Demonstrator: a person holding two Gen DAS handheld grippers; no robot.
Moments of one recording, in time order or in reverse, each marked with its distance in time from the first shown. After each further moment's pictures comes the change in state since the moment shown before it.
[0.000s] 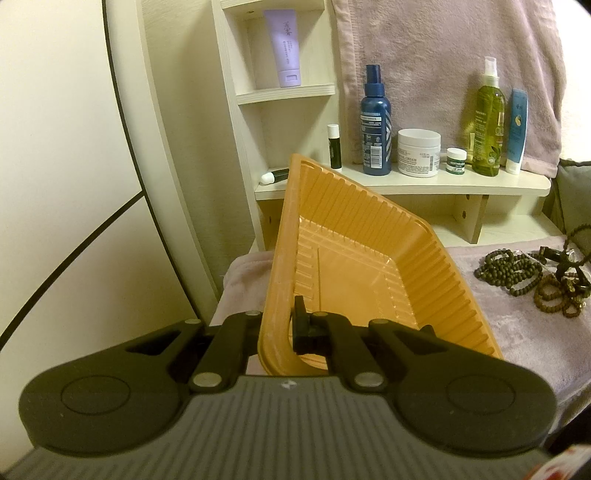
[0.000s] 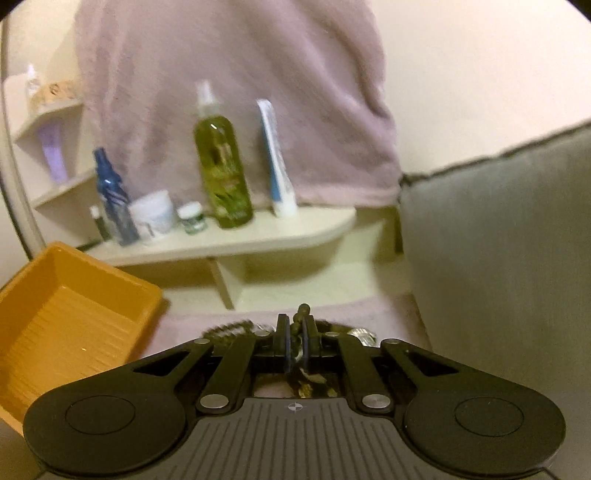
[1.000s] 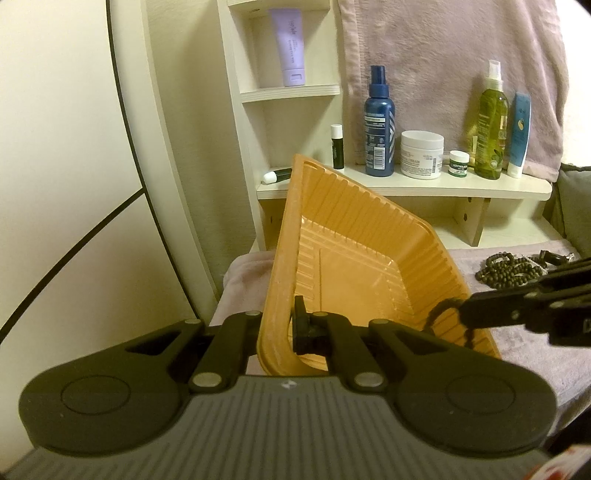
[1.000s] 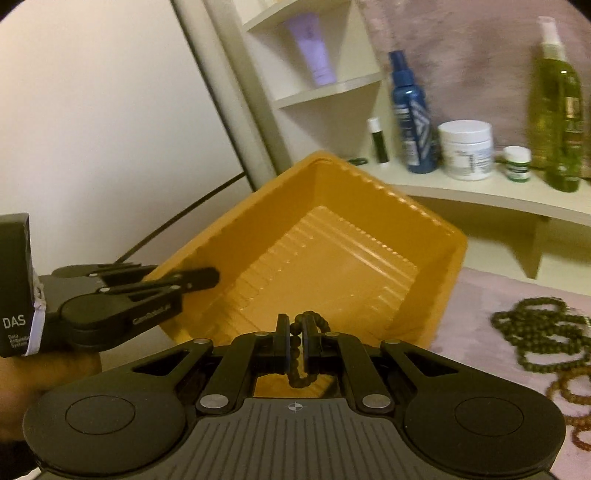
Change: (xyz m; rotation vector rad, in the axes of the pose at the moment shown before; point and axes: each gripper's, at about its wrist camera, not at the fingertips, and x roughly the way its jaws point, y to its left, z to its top) left arm 0.000 0.002 0.000 -0.015 0.000 -0.002; right arm 0.033 0.178 -0.025 -0.209 0.245 0.619
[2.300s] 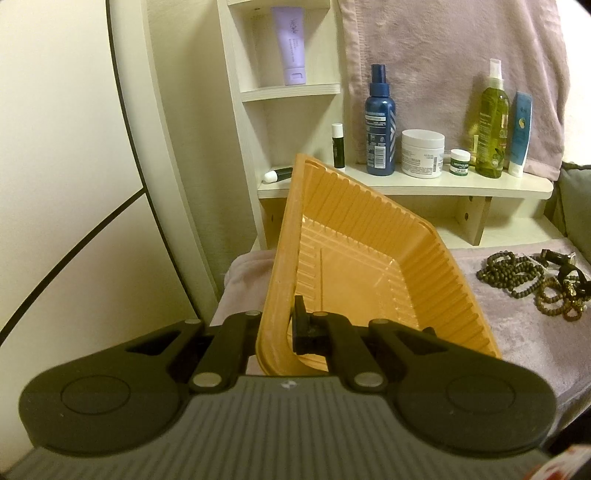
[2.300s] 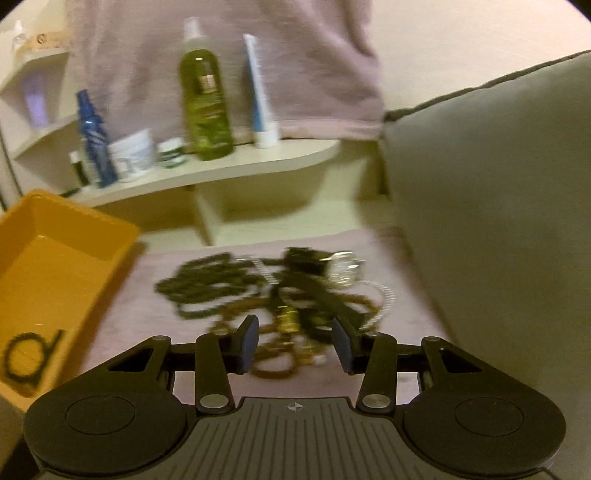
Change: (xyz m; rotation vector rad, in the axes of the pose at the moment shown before) left arm 0.000 0.000 -0.001 -0.003 0.002 0.006; right arm -0.112 -0.135 -0.071 0.248 -0.121 -0.697
